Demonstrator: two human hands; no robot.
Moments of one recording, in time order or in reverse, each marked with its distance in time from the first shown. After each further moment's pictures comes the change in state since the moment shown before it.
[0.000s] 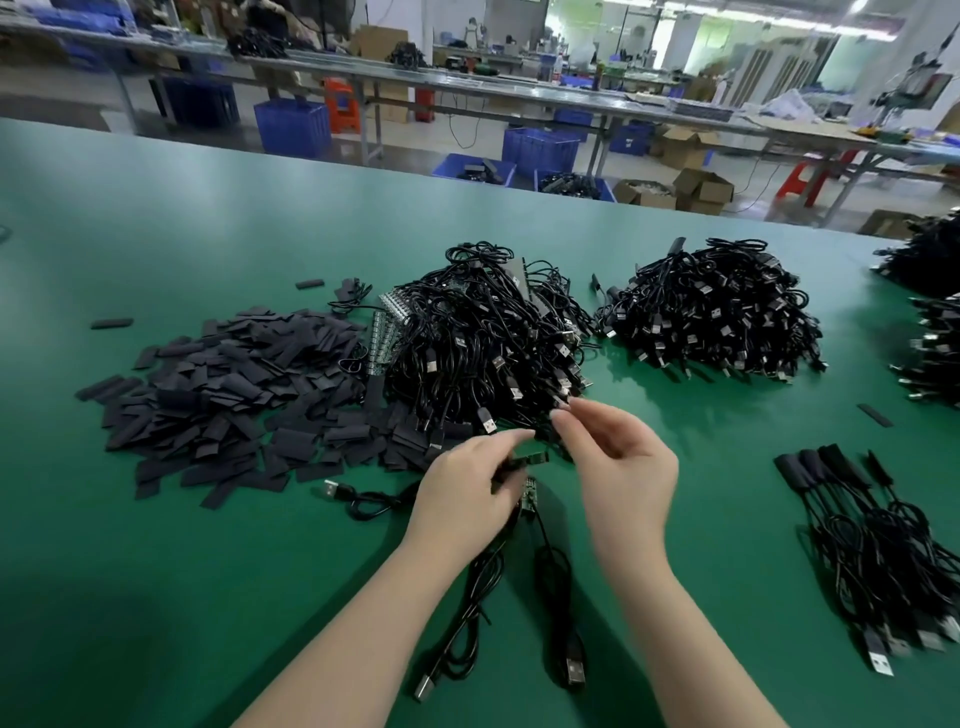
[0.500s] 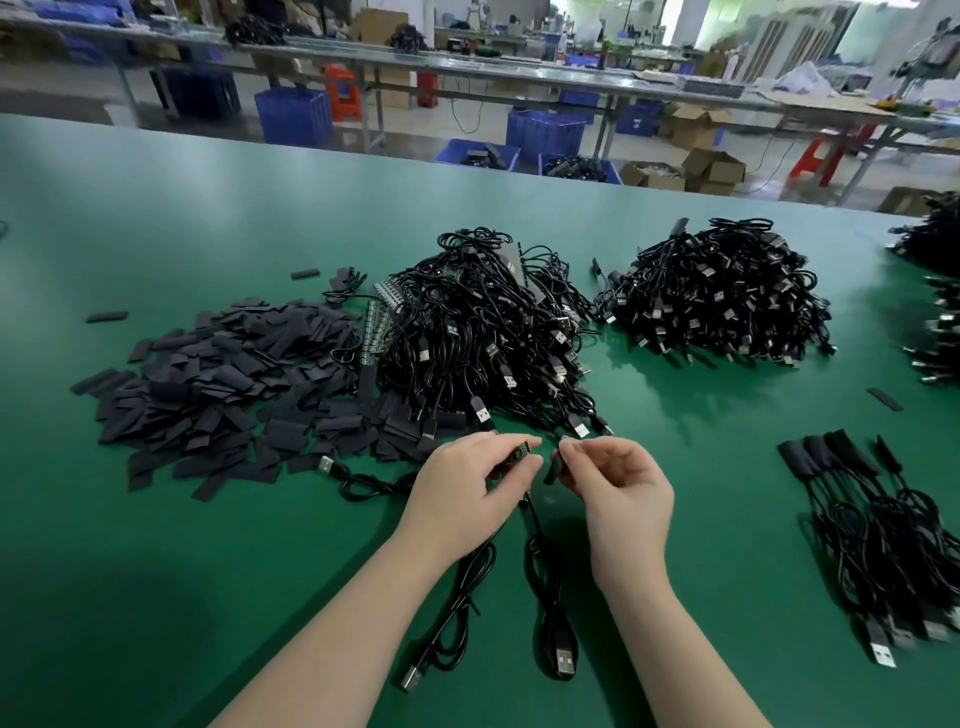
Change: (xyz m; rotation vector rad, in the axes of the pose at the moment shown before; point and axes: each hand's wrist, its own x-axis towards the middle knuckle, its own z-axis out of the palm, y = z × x) left_hand -0.003 0.007 0.000 -0.060 -0.042 0.074; right_hand -0.007 0.038 -0.026 0.070 0.039 0.171
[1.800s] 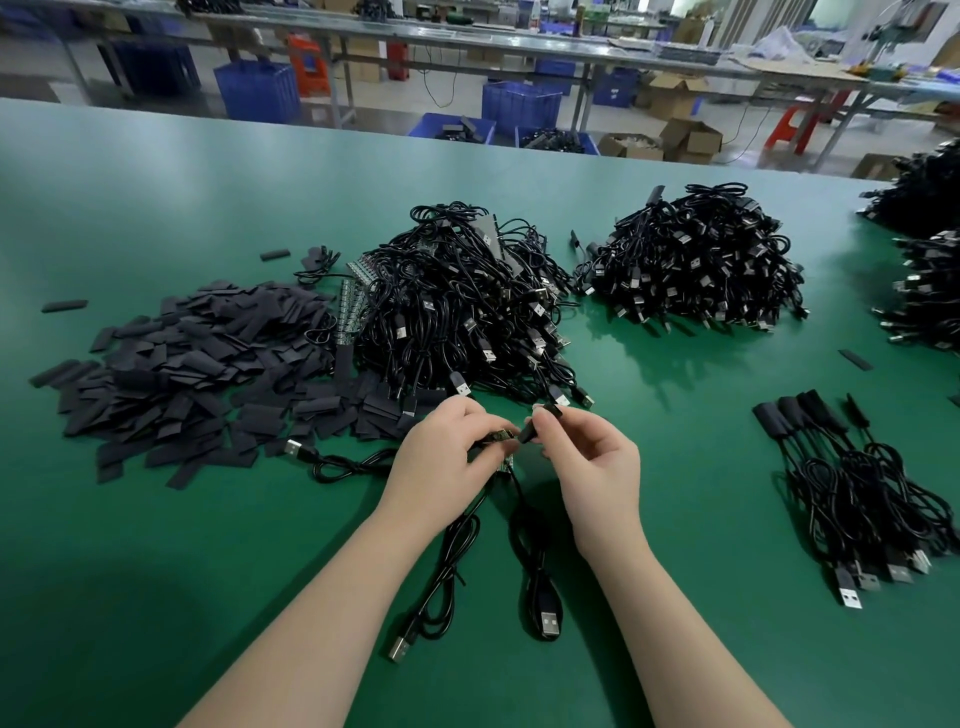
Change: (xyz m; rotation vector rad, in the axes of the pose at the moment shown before) left_hand 0.003 -0.009 0.003 0.038 -0.020 -0.008; right_hand -0.003 0.002 -0.001 -0.070 -0.131 -0.059
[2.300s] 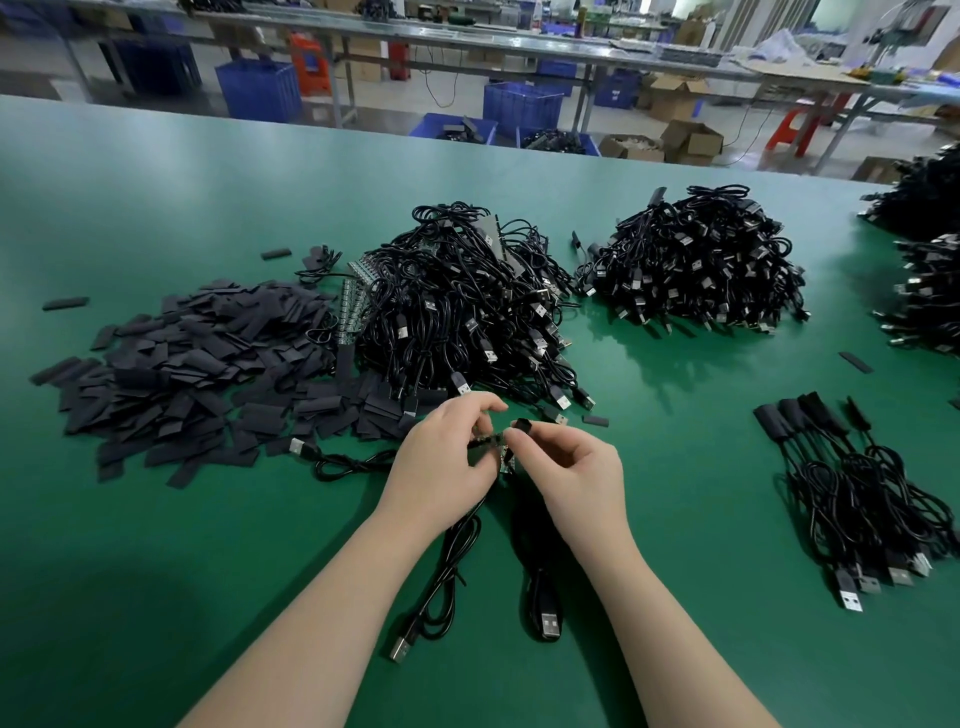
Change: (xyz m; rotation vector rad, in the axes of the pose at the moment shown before) left_hand -0.004 0.000 -0.002 0.005 0.031 -0.030; right_hand -0.004 0.002 0.006 -0.213 -0.092 0.044
